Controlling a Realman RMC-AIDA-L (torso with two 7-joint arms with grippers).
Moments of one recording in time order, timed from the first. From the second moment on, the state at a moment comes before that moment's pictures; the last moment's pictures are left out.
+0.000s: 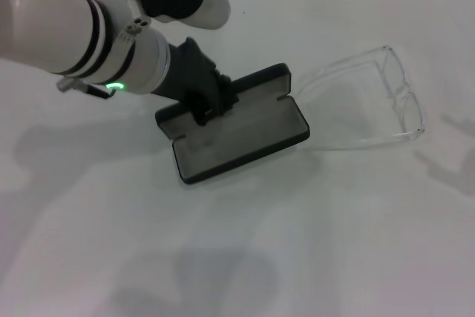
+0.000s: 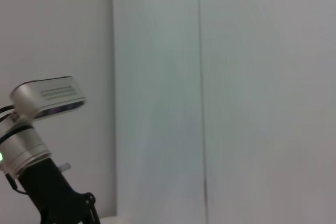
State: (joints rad) left arm -0.48 -2.09 1.60 1.60 2.53 1.34 -2.32; right arm 0.26 1.93 -0.60 -0.50 -1.52 -1.80 0.95
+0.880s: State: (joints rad) left arm -0.61 -2.09 1.75 1.36 2.54 1.10 -1.90; right arm 0.16 1.96 -0.47 -0.49 -1.52 -1.90 0.91
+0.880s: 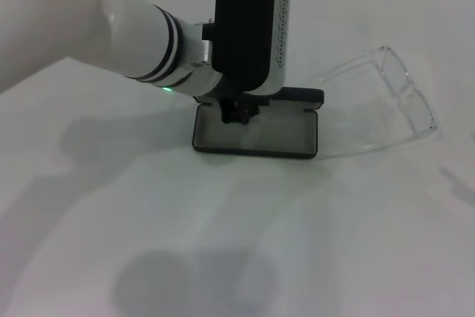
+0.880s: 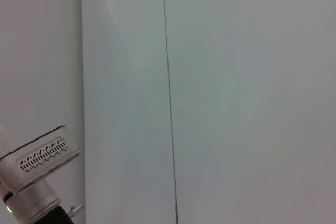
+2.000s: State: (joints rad) left arm -0.62 -2.10 1.83 1.35 2.55 1.05 -1.98; right arm 0.18 1.96 -0.44 -0.49 -1.51 -1.89 0.90
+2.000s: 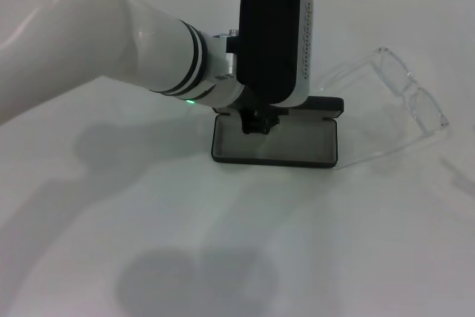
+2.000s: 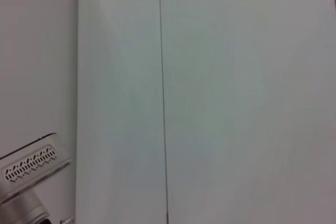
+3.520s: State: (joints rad) left arm -0.38 -2.09 1.35 1.54 1.70 1.20 -1.75; right arm 0.54 1.88 -0.76 -1.02 -2.19 -1.51 2.09
